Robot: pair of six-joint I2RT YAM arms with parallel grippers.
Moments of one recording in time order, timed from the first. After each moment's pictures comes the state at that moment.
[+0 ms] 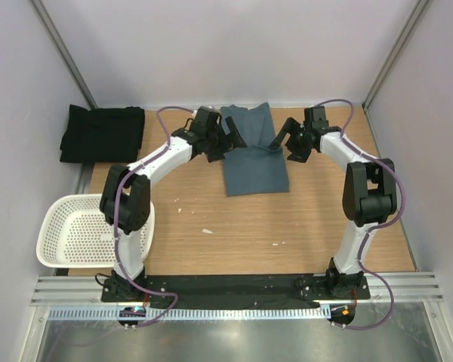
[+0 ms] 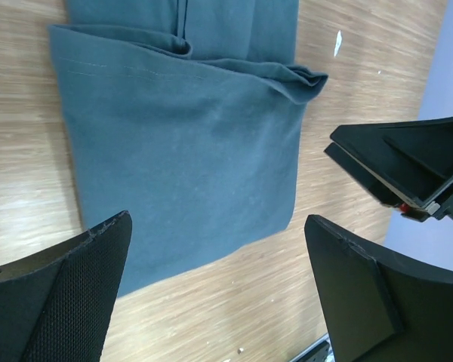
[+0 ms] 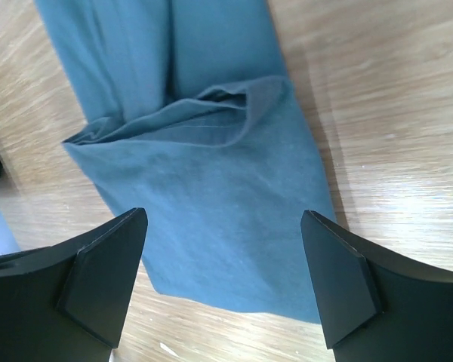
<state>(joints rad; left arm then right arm) -0.52 1.95 1.59 -0.37 0.15 -0.86 0.12 1.90 1.42 -0.40 -0.27 0.66</state>
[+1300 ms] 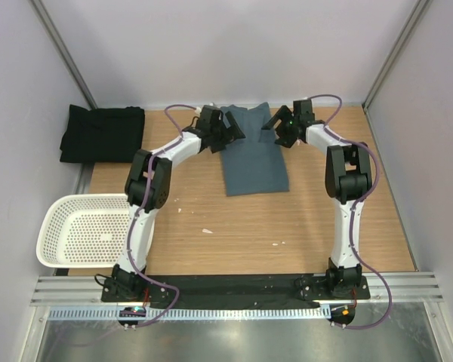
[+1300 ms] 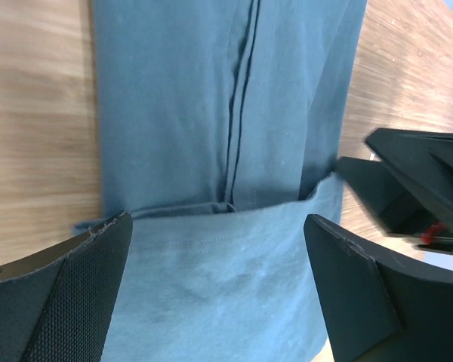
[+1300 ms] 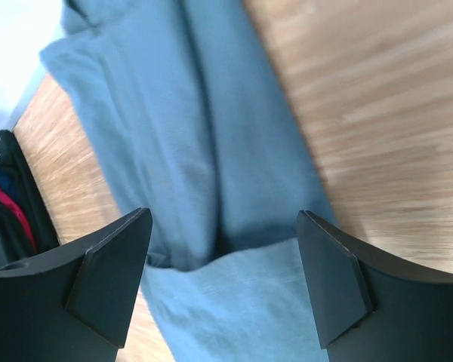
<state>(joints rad) -0.45 2.33 1.83 -0.18 0.12 -0.86 0.14 2.26 1.69 -0.17 -0.26 0.86</state>
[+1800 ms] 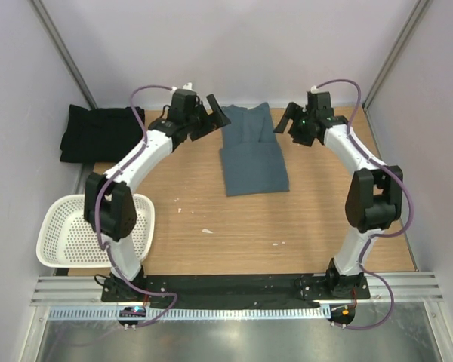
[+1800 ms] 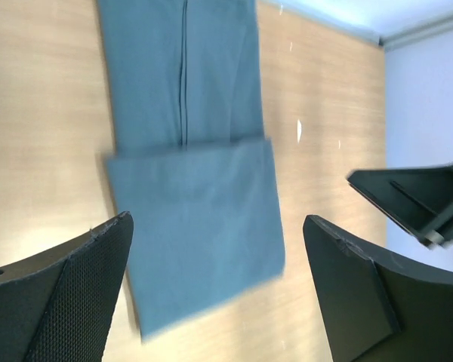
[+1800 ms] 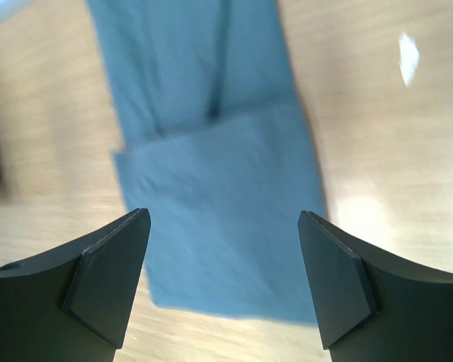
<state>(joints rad) -0.41 1.91 1.71 -0.33 0.11 -0.71 0.14 1.88 1.59 -0.44 -0.19 0.54</state>
